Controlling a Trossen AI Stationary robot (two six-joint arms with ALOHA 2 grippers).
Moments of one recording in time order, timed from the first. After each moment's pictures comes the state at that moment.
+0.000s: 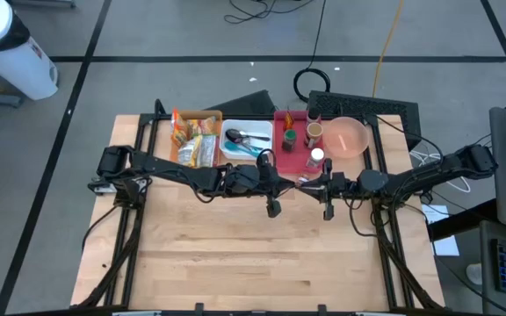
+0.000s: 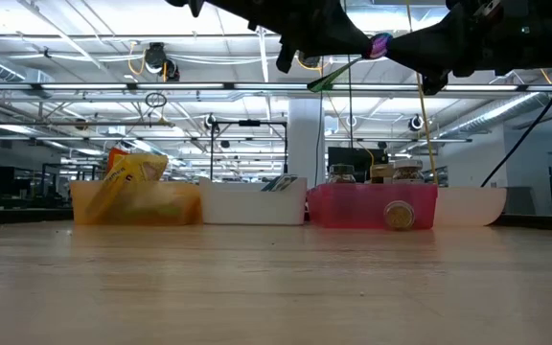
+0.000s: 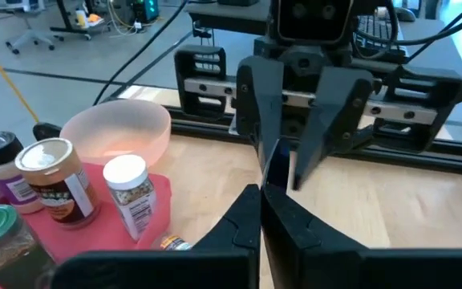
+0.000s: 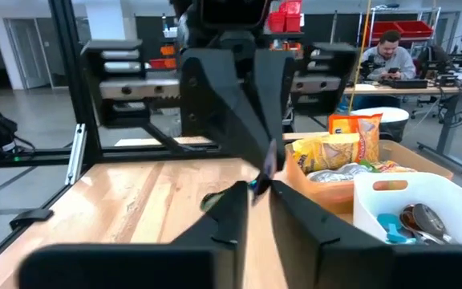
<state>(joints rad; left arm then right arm) -0.07 1.81 1.31 0.24 -0.24 -0.10 0.16 0.93 0.24 0.75 0.20 0.03</state>
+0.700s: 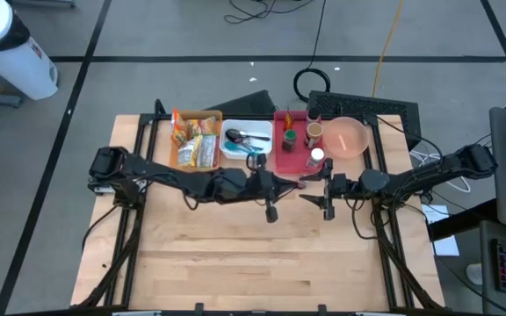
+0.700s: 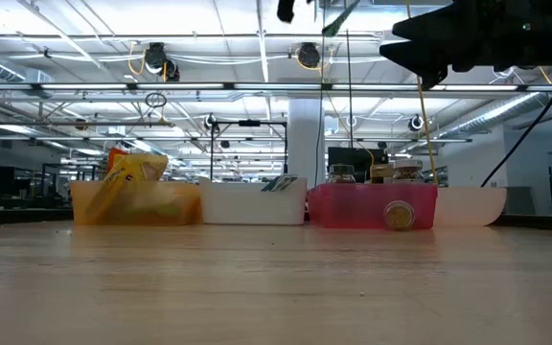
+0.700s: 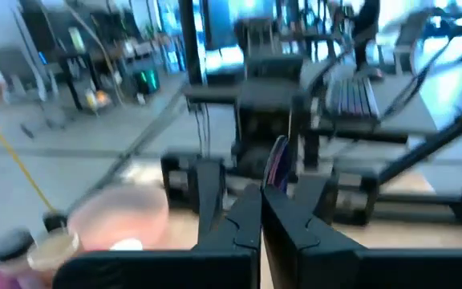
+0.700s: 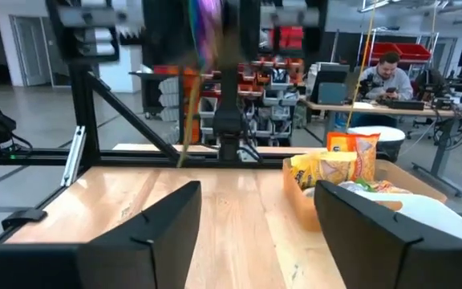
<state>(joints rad) -0.14 1.76 1.31 0.39 -0.29 0.05 0.16 0.93 0.24 0.79 0.20 -0.04</state>
